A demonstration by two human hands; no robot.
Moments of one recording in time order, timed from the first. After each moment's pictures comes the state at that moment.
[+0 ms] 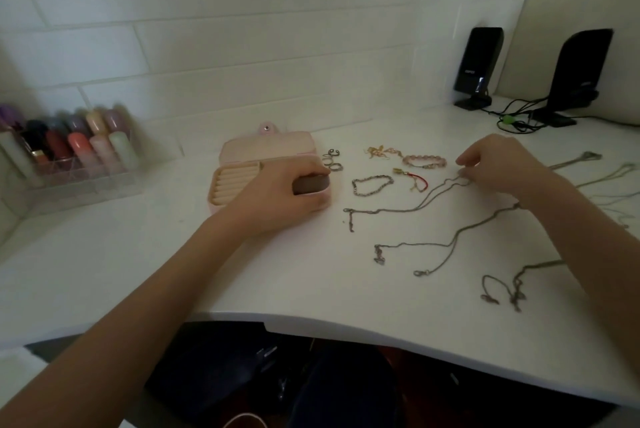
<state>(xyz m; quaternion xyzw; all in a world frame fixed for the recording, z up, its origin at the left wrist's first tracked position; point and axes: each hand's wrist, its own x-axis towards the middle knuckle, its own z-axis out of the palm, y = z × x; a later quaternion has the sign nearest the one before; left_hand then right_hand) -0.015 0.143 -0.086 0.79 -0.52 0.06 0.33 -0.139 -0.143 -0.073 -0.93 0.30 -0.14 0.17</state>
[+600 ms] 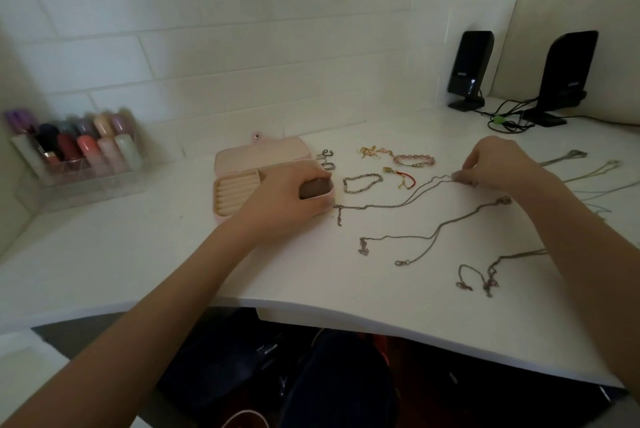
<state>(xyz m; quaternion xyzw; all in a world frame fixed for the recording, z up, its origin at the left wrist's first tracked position) -0.042 0.135 -0.089 0.80 -0.49 0.07 0.33 -0.141 -0.171 -0.081 -0.92 0.34 -0.10 0.14</state>
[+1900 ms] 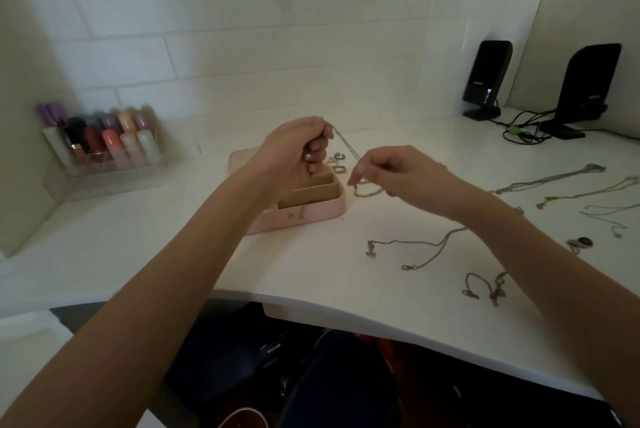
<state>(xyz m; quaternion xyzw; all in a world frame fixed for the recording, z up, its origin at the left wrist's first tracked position) -0.047 0.124 -0.036 0.61 -0.28 -0.21 0.72 -0.139 -0.038 -0.059 -0.91 -0.06 -0.13 0.39</state>
